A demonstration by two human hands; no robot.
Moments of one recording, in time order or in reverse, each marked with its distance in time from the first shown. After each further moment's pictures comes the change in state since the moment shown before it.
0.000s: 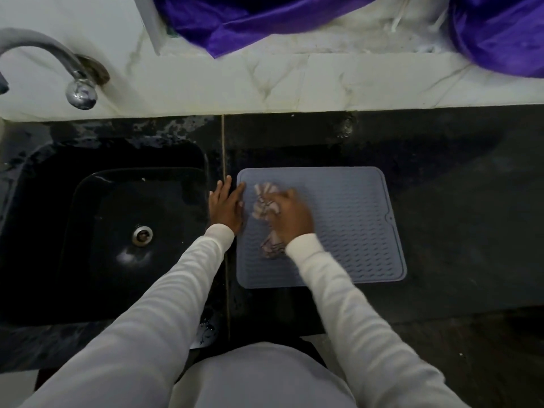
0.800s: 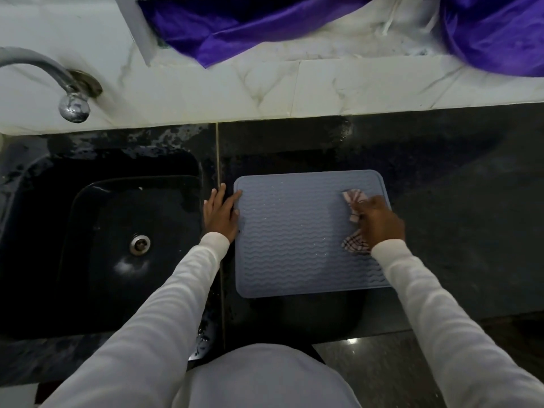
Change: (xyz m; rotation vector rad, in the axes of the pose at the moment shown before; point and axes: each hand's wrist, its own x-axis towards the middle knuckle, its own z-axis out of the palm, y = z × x) left_hand -0.001 0.006 -0.001 -0.052 -0.010 -0.047; right_hand -0.006 0.174 -0.102 -0.570 0.039 0.069
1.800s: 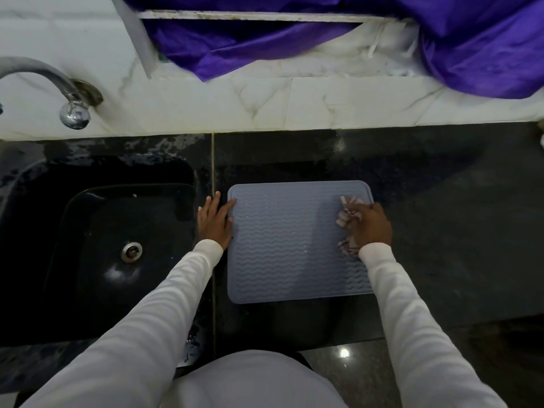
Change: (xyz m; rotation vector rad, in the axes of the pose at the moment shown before) left_hand -0.001 0.000 0.000 0.067 0.002 0.018; right_hand 0.001 -0.016 -0.013 0.498 0.075 0.344
